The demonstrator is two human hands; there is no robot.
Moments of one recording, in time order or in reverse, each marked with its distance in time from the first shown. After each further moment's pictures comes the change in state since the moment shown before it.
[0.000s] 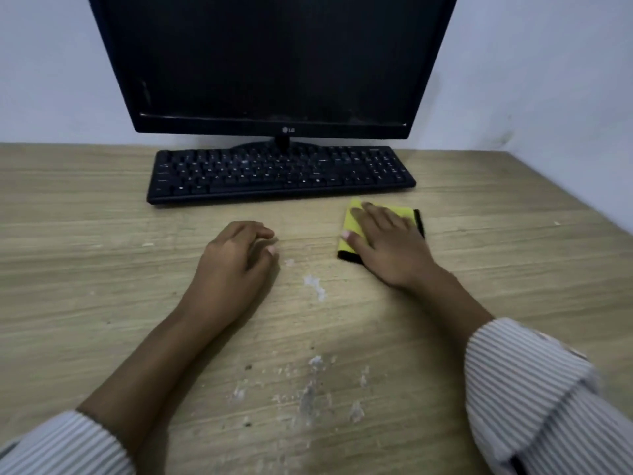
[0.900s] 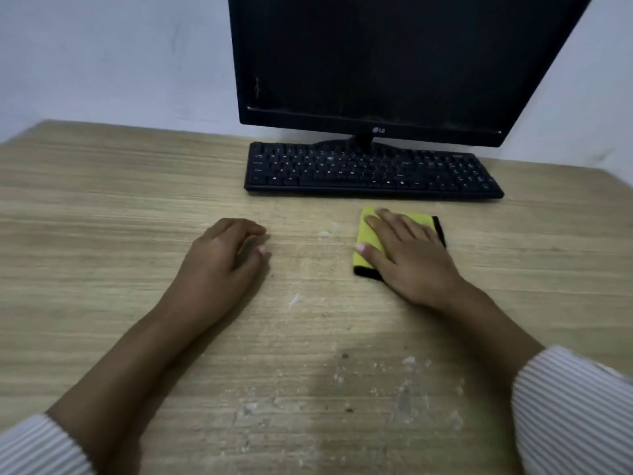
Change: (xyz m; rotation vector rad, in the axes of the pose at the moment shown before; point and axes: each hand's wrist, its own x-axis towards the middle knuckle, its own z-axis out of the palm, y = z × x) left_hand -0.043 -0.069 -0.078 0.112 0.050 -0.089; right_hand -0.004 -0.085 0.007 -0.007 -0.008 -0.178
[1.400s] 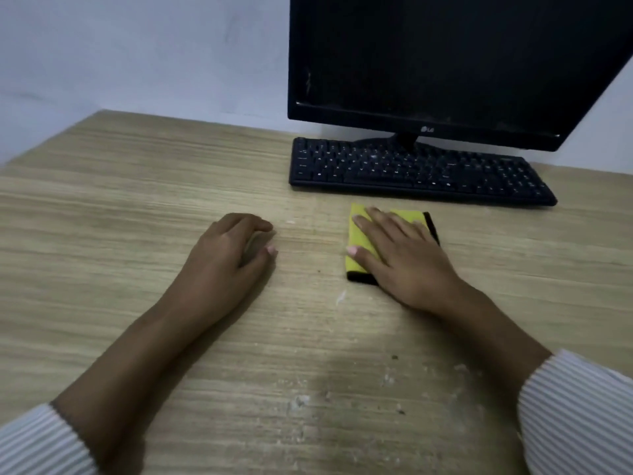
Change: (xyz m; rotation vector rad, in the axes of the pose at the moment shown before) left_hand -0.018 -0.028 -0.029 0.057 0.000 -0.034; right_hand 0.010 -0.060 0.004 -0.001 -0.042 -0.144
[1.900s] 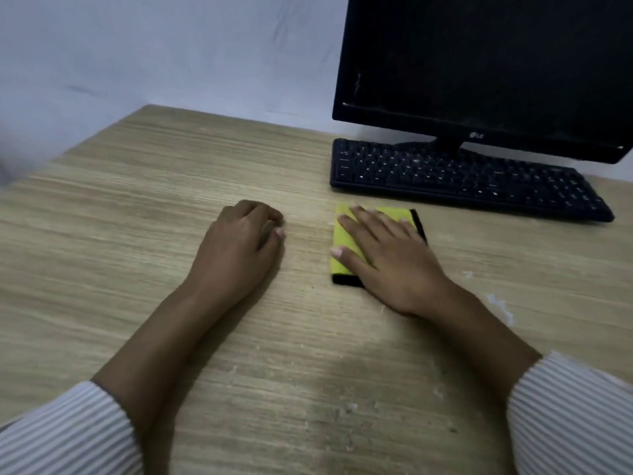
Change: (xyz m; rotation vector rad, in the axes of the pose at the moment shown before) left_hand 0.007 -0.031 -0.012 0.118 0.065 -0.109; right_hand 0.025 -0.059 0.005 0.000 -0.001 -0.126
